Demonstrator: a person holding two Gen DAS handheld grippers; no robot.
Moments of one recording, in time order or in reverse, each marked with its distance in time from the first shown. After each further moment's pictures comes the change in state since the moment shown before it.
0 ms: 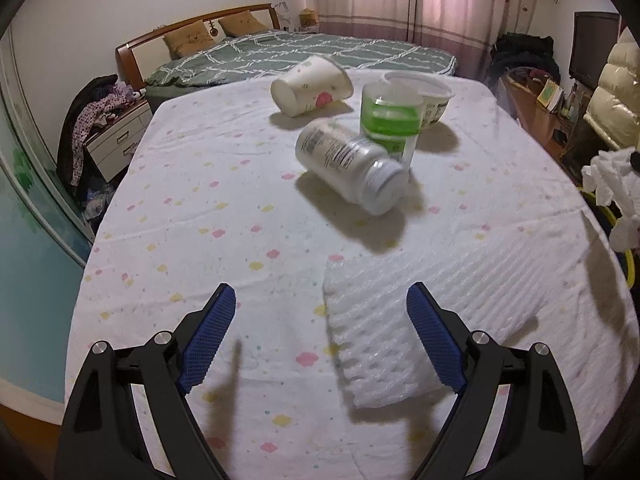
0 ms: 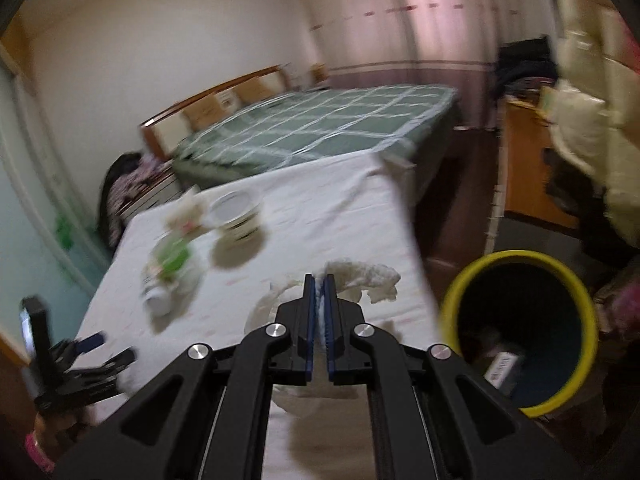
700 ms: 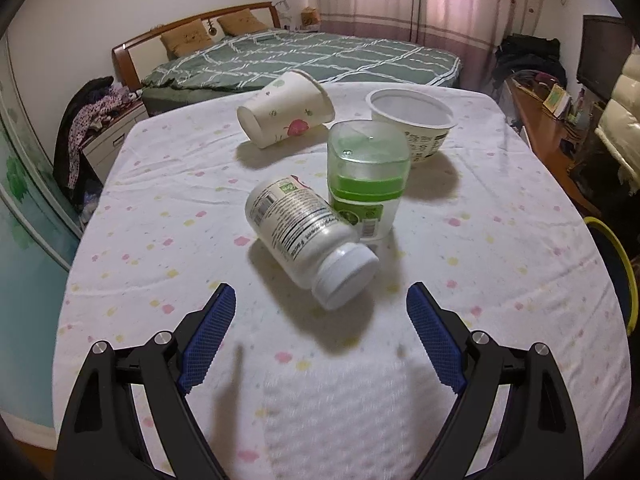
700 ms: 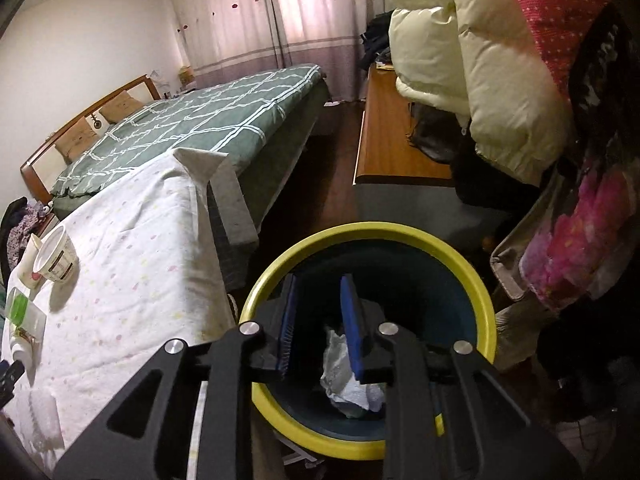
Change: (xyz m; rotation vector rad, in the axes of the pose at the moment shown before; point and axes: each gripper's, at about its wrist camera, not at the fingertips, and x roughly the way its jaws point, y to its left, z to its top) left arm 0.046 -0.031 0.058 -0.018 0.023 0.011; right arm 0.038 -0.138 -0.011 0.208 0.041 -0.375
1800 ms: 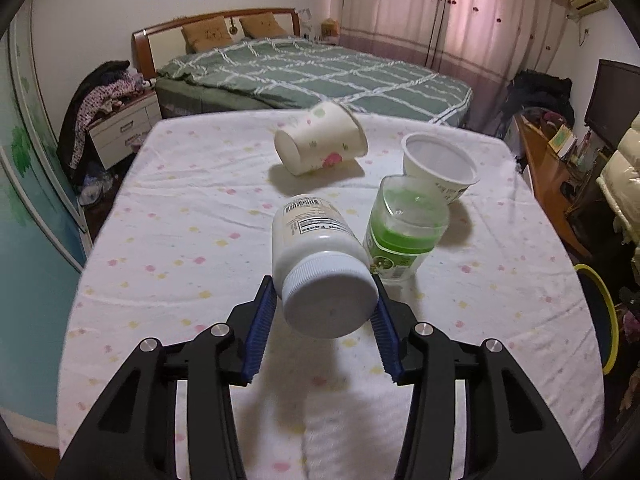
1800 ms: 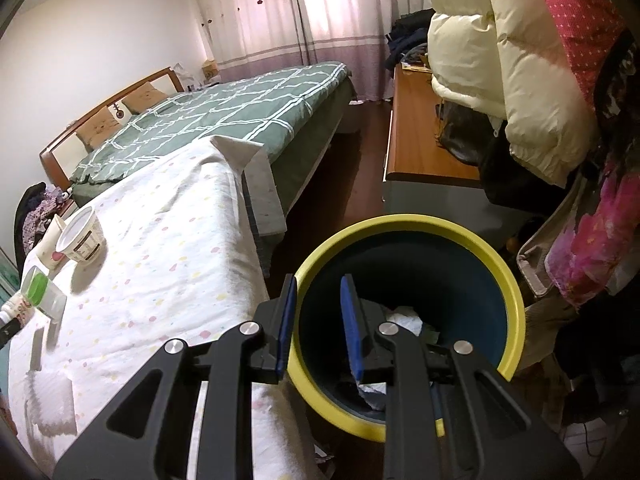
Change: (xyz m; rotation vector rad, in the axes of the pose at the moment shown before) left arm -0.026 0.038 0.014 -0.107 -0.064 -0.030; right arm -0.010 0.029 -0.010 -0.046 0.007 0.072
